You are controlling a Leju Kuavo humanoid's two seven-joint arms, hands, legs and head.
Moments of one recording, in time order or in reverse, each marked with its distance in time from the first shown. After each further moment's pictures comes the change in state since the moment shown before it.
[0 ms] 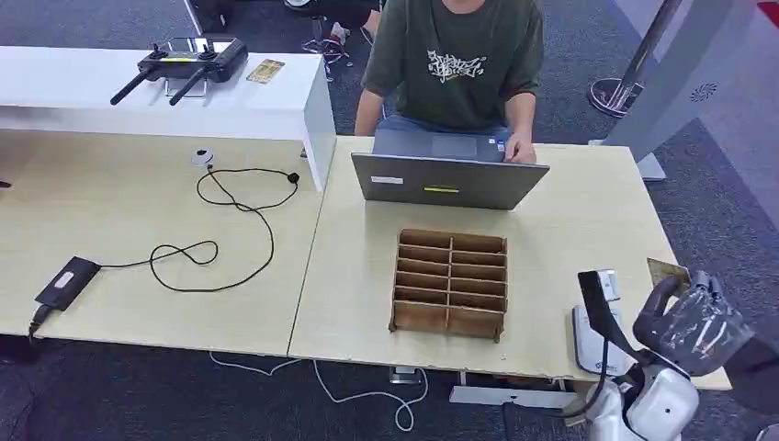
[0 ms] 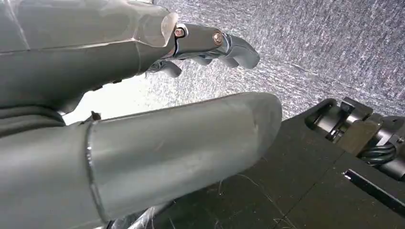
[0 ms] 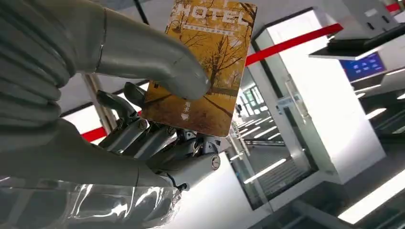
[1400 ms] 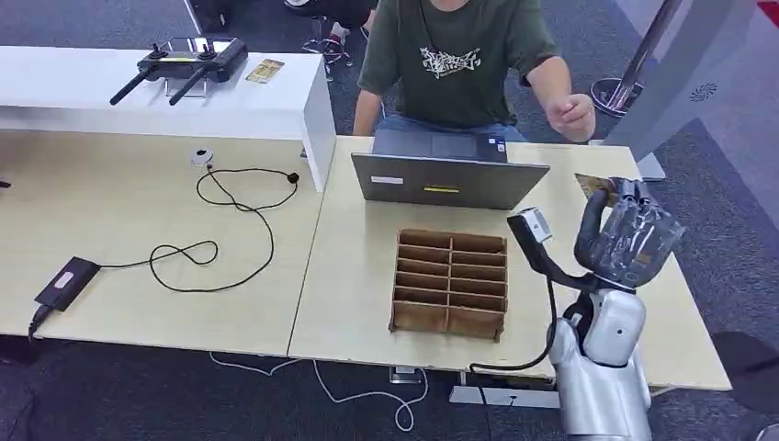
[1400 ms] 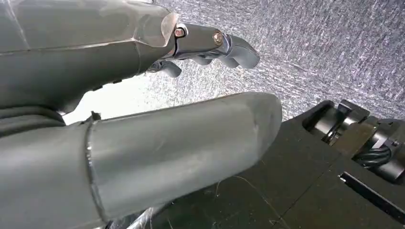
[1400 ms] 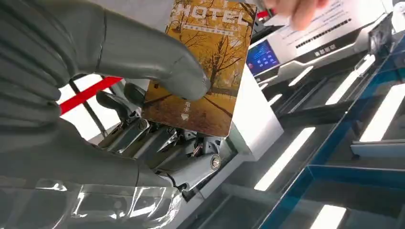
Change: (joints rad) left arm -0.003 0.000 0.000 0.000 0.015 0.000 0.000; right arm -0.212 -0.111 0.390 0.102 0.000 0.001 0.102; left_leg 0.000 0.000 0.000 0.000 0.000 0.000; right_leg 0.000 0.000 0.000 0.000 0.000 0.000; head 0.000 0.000
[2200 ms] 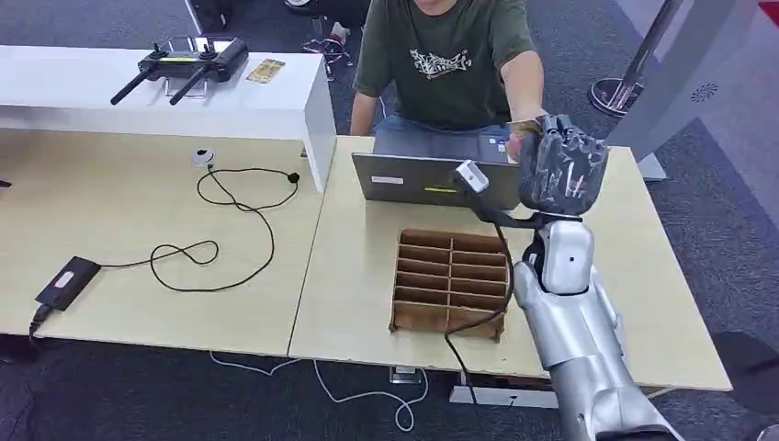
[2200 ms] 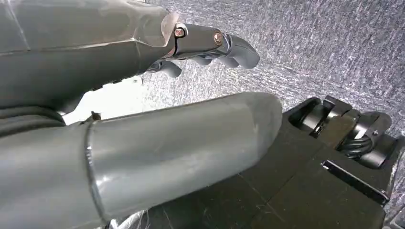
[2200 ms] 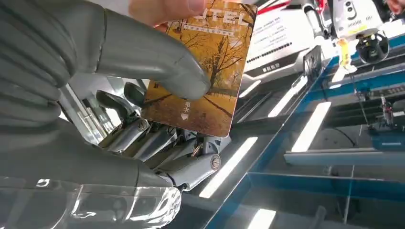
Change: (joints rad) left arm -0.014 -0.014 -0.033 0.000 -0.021 -0.030 0.010; right arm -0.312 0.010 0.182 0.355 0.000 0.000 0.020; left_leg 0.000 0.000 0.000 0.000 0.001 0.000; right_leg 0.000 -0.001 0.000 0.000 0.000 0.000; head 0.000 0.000
